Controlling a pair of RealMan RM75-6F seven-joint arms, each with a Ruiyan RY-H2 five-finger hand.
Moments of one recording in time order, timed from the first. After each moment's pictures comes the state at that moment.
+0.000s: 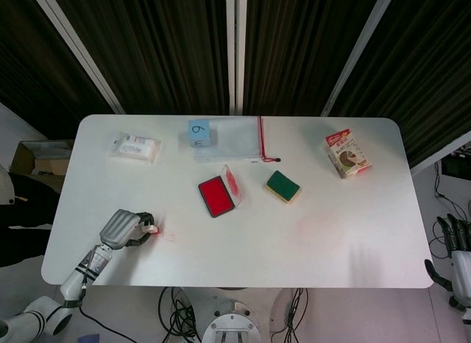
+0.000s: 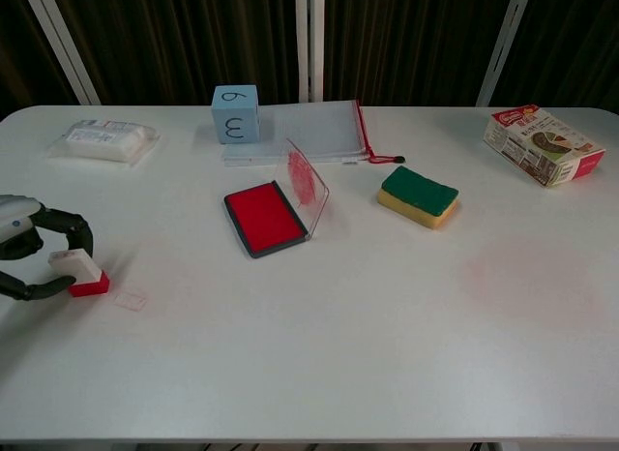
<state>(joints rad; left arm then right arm) -0.41 -1.68 0.12 -0.90 1.65 1.25 -0.37 -0.08 -1.07 0.01 -1.63 -1.49 1.54 -0.05</state>
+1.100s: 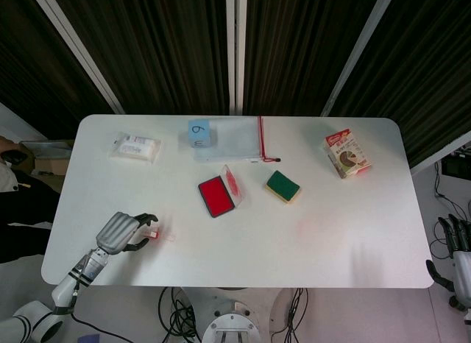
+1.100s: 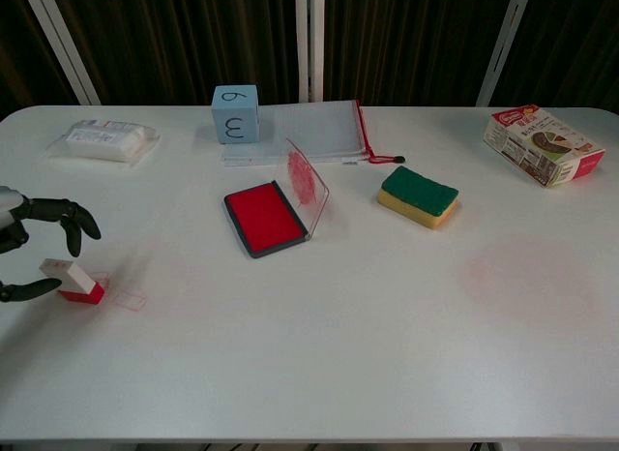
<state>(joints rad) -0.40 -1.56 0.13 -1.08 1.69 1.29 -0.25 -0.08 -1.07 0.01 -1.61 -1.49 1.54 -0.03</state>
